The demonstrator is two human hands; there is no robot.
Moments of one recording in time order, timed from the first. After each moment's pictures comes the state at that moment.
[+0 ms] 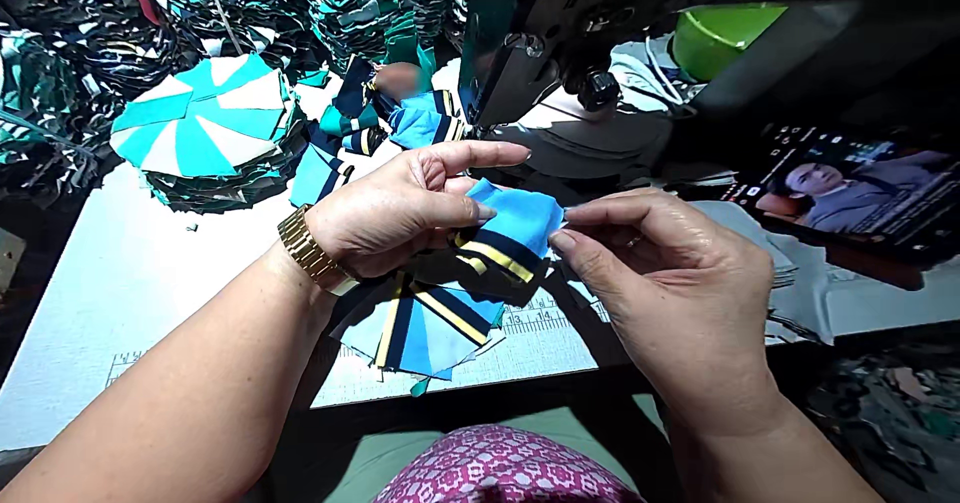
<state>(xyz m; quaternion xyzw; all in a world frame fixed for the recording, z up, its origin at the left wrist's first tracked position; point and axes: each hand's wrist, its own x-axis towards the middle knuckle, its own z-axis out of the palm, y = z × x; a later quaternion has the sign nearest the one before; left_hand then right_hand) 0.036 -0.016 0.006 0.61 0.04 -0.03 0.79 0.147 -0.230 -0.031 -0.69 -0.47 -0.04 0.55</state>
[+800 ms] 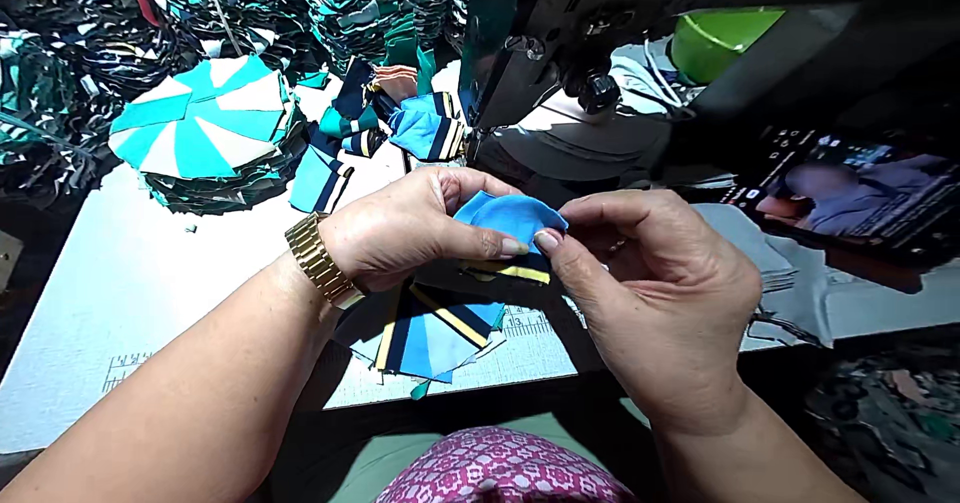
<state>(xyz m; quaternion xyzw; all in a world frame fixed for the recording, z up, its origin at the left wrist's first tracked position) 0.035 -0.028 0.007 0.66 0.06 -0.03 0.74 0.136 -0.217 -0.031 -0.65 -0.50 -0.07 0.57</state>
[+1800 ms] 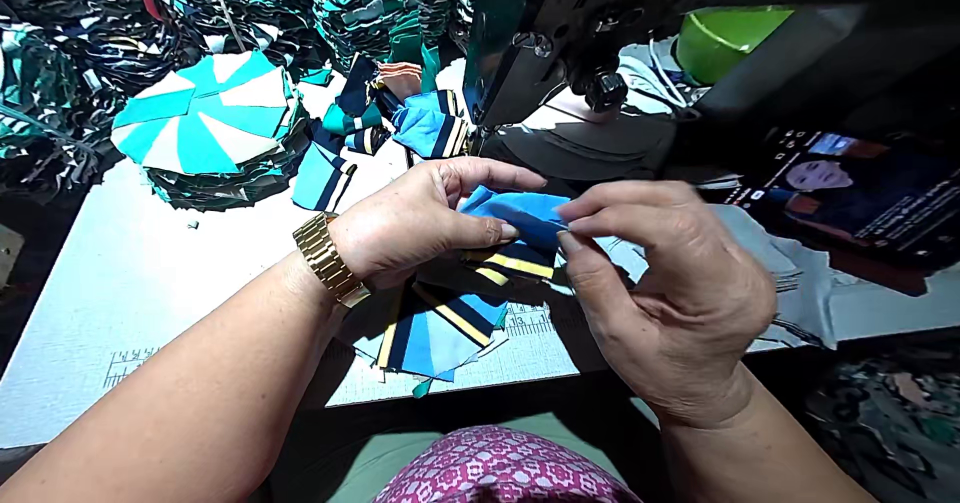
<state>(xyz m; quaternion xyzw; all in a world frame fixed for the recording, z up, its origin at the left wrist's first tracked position) 0.037 -0.030 0.005 0.69 0.07 0.00 0.72 0.148 -0.222 -0.029 -0.62 -0.60 -0.18 0.48</state>
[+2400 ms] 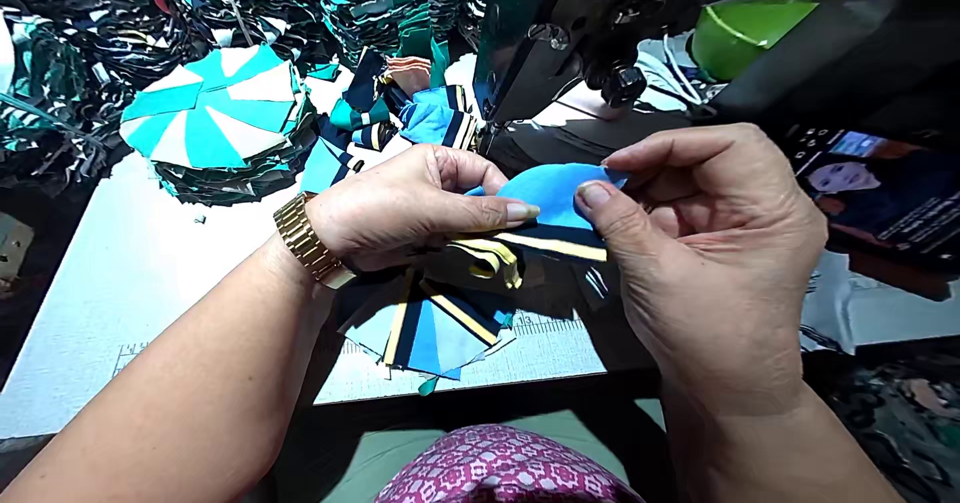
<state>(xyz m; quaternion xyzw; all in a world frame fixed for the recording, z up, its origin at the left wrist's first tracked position) 0.030 -0.014 0.012 0.67 0.04 -0.04 0.74 0.146 -0.207 -0.014 -0.61 -0.48 -0.02 0.63</state>
